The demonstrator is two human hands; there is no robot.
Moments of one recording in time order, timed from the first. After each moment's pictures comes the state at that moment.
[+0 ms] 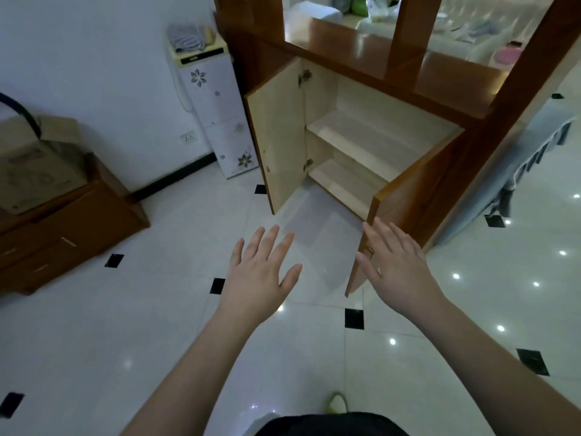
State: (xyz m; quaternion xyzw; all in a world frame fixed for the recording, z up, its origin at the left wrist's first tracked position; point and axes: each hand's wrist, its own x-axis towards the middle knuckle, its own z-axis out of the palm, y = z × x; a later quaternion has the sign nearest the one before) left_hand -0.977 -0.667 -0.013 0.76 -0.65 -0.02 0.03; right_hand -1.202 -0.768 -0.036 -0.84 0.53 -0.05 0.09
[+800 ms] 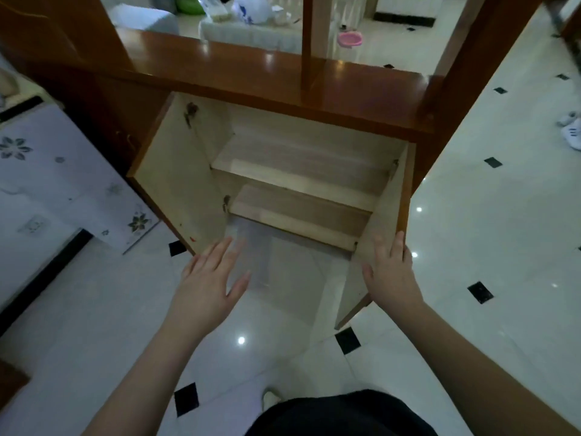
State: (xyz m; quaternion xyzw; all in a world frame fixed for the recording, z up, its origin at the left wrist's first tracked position) left_hand -0.759 -0.989 -0.060 0.59 -0.80 -0.08 0.05; right_hand -1.076 -0.963 -0.087 -0.55 0.82 -0.07 0.16
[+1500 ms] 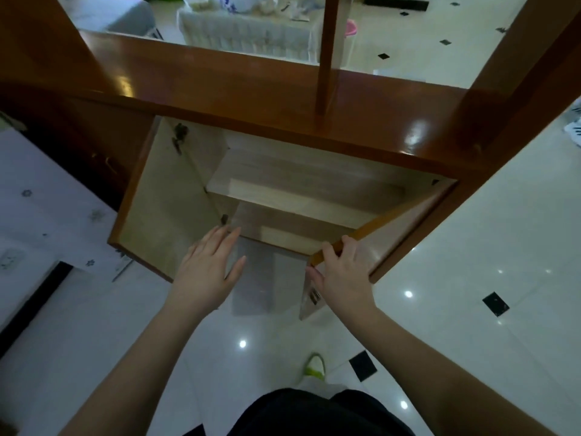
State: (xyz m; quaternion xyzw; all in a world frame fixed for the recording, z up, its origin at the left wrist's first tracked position) left_hand -0.737 -1.203 -0.070 0.55 -0.83 -0.08 0.06; right_hand -0.980 -1.144 -0.103 -0.65 0.75 -0.11 0.07
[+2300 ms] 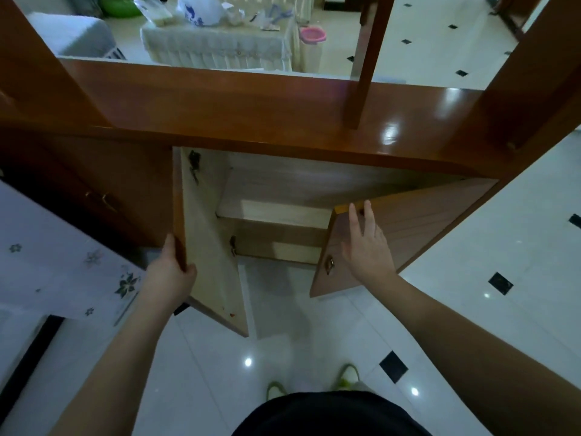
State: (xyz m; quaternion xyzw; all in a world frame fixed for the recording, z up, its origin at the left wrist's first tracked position) left_hand -0.585 -1.352 -0.084 0.71 -0.65 -0.26 0.09; right_hand -0.929 -1.263 -0.121 -0.57 0.81 -0.09 0.06
